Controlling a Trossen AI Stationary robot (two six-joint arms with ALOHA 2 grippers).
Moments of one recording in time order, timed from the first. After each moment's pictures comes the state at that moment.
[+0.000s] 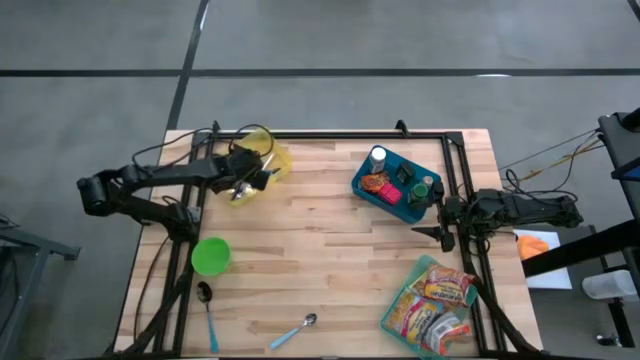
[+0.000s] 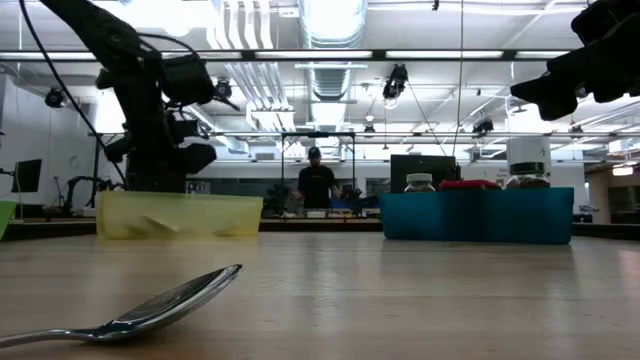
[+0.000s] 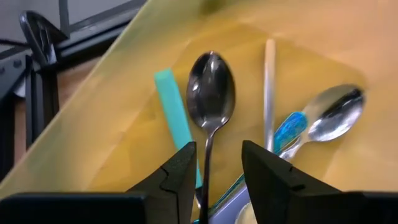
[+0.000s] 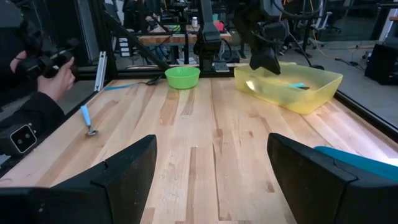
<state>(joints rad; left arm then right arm) 0.50 1.27 0.61 -0.47 -0.53 -0.57 0.10 0.02 0.15 -0.26 0.05 0.08</state>
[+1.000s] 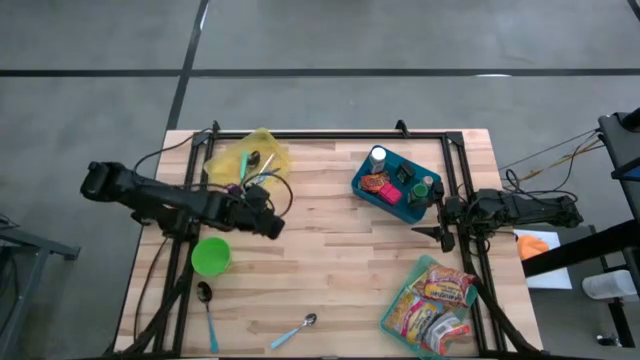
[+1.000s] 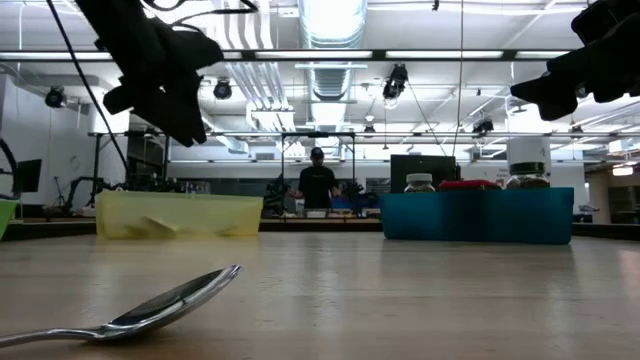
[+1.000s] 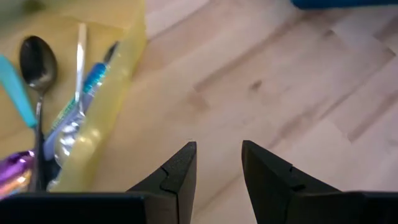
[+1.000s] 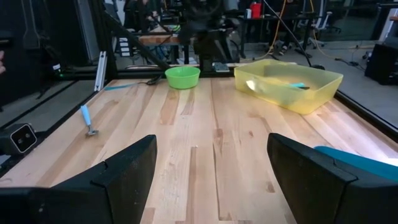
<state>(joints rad) -0.17 1.29 0.87 -0.76 -0.56 -1.00 0.10 0.02 0.15 -0.26 0.05 0.08</state>
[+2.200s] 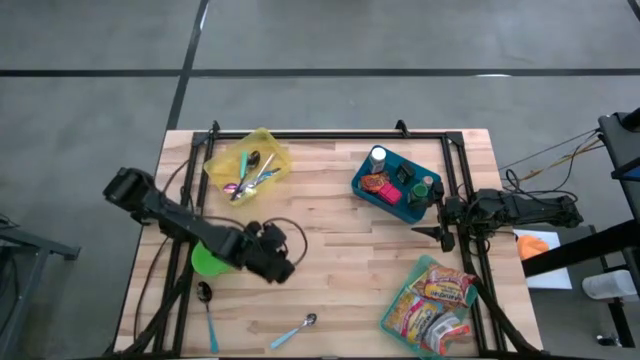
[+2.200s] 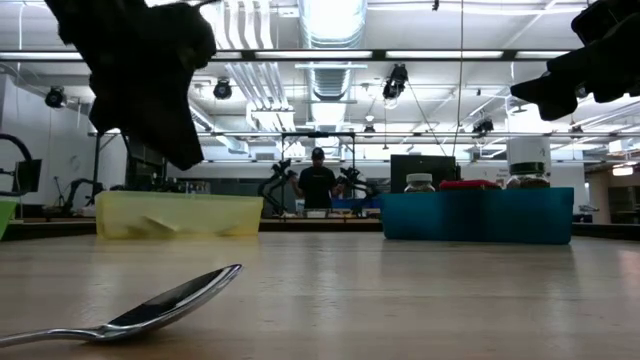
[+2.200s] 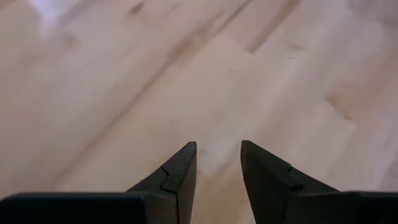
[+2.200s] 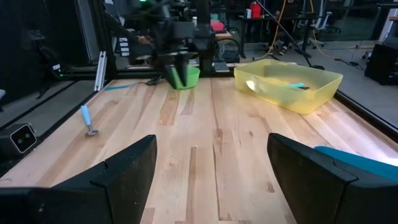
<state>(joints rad) -0.44 1.54 0.94 -0.60 -0.47 -1.08 0.10 0.02 0.15 -0.26 0.05 0.08</state>
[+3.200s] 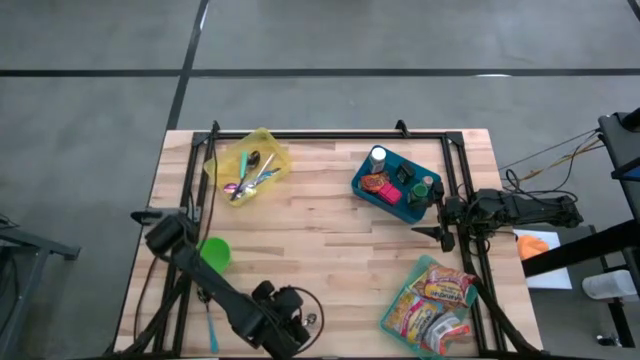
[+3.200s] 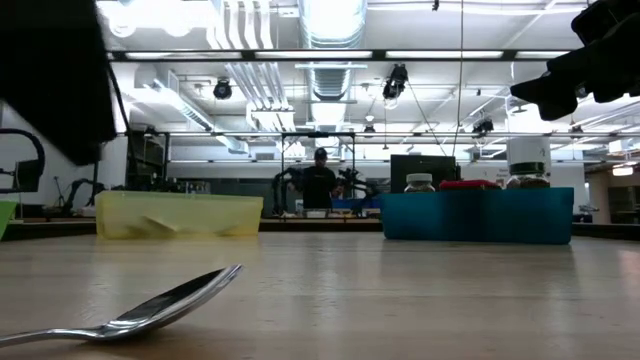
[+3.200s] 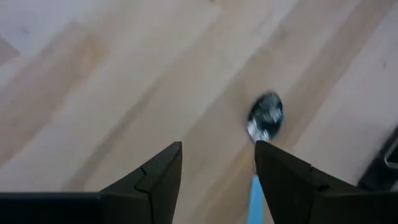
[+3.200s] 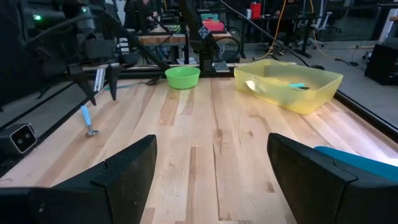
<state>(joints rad) -0.73 2.08 1.61 -0.95 -0.39 -1.42 0.10 0.02 0.15 -0.26 0.05 0.08</state>
